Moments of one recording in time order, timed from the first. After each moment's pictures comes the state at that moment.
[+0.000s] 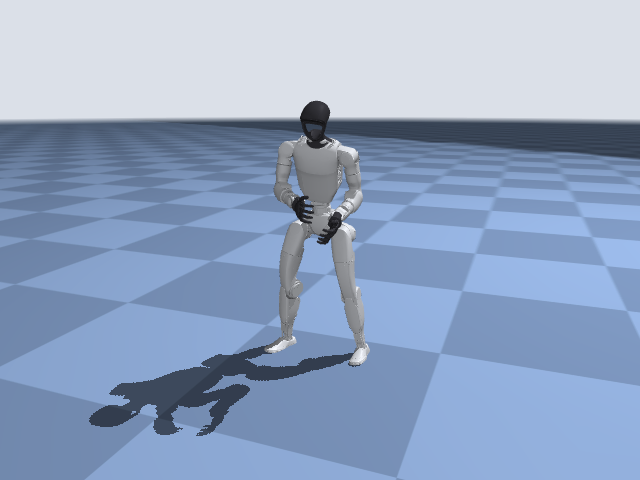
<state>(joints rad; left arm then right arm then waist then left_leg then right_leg) -0.23 0.23 -0.18 0.09 -0.63 -0.19 0.32 -0.58 -0.10 0.67 0.12 0.14 -0.09 -0.34 0.16 -0.14 0.30 -0.12 0.13 0.10 0.15 -0.30 0.01 -0.25 -0.24 -0.26 0.15 -0.17 0.13</state>
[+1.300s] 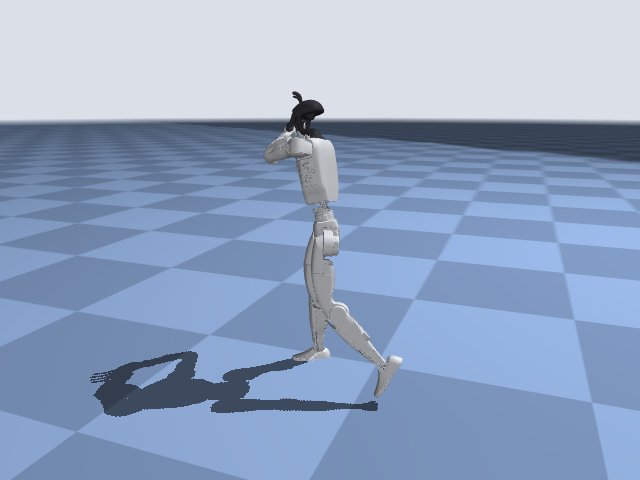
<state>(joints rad) -1.65 -0.02 -0.69 0.02 -0.95 -0.20 0.22 -1.30 -1.18 0.19 -0.53 -0.44 0.08 -0.57 -0.52 0.07 0.03 -0.03 0.06 -0.15 0.62 0.26 -0.06 -0.19 -0.20 0.27 0.02 -0.11 0.21</state>
